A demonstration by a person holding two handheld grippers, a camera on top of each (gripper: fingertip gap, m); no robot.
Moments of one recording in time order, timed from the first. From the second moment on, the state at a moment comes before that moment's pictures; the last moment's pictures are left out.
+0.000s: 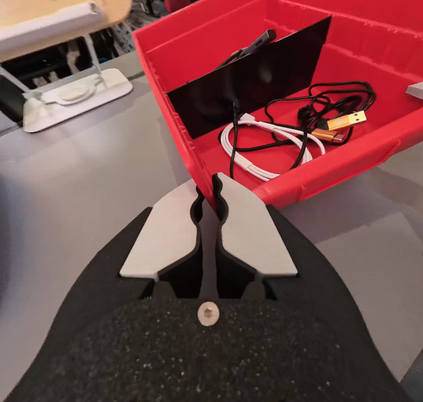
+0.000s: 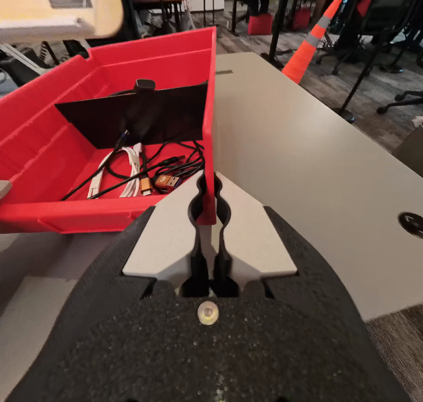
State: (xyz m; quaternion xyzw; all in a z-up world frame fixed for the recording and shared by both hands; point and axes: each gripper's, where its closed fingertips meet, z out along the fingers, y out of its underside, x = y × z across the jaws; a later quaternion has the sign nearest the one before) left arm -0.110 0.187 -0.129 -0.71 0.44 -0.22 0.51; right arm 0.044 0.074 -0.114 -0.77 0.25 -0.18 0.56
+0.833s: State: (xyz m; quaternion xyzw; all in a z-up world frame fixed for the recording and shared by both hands) left arm -0.292 0.275 -0.103 -0.77 0.27 -0.17 0.56; right arm -0.064 0.188 -0.138 -0.83 0.06 -0.02 0.55
